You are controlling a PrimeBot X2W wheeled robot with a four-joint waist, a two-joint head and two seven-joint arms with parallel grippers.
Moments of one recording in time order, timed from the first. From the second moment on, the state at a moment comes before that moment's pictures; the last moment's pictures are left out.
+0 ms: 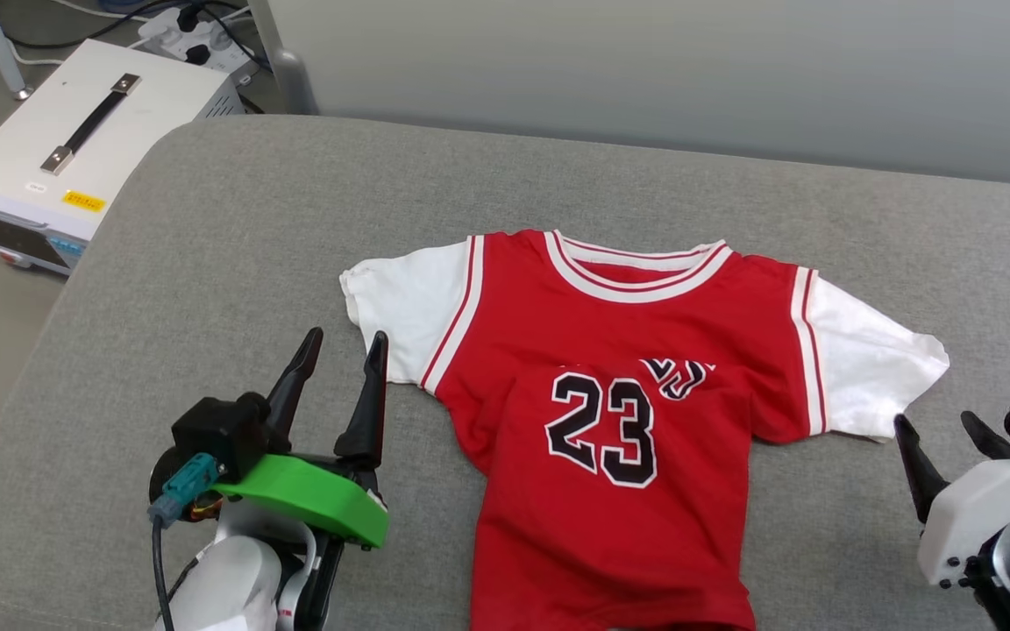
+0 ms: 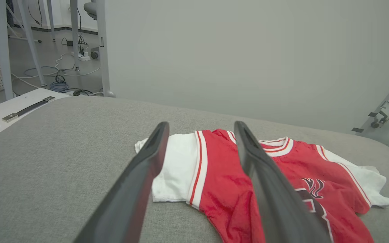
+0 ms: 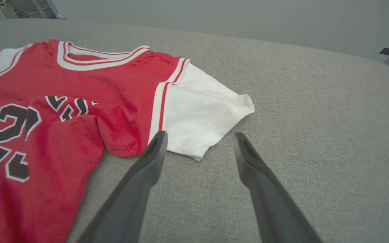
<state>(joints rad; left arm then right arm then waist) -0.20 0.29 -0.39 0.13 -0.58 0.04 -0.26 -0.03 -0.20 -0.10 0.02 0.20 0.13 0.27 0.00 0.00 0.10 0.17</state>
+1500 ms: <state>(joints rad) -0.26 0.32 -0.38 0.15 -0.55 0.00 -0.16 -0.44 -0.42 -0.12 0.46 0.25 0.13 0.63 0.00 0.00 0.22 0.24</state>
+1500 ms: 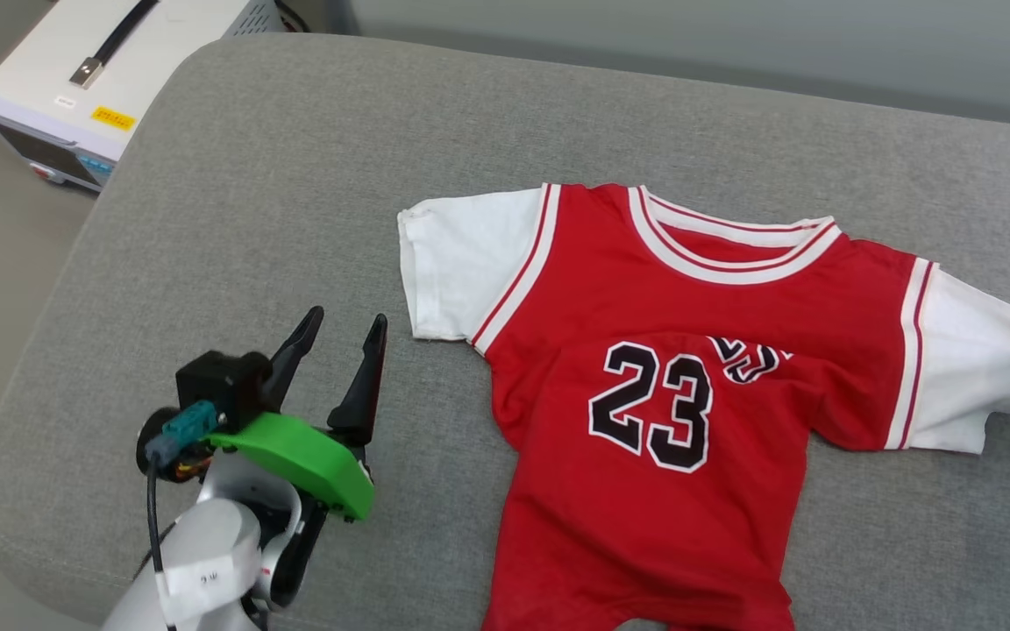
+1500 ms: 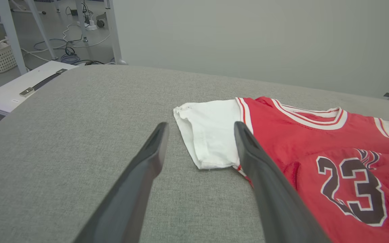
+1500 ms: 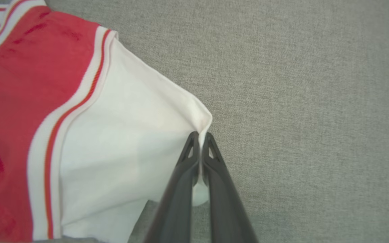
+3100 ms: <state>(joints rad) -1.10 0.59 -0.79 0.73 -0.75 -0.13 0.65 -0.67 -0.41 0.15 0.29 0.35 0.13 0.61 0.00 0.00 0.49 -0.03</state>
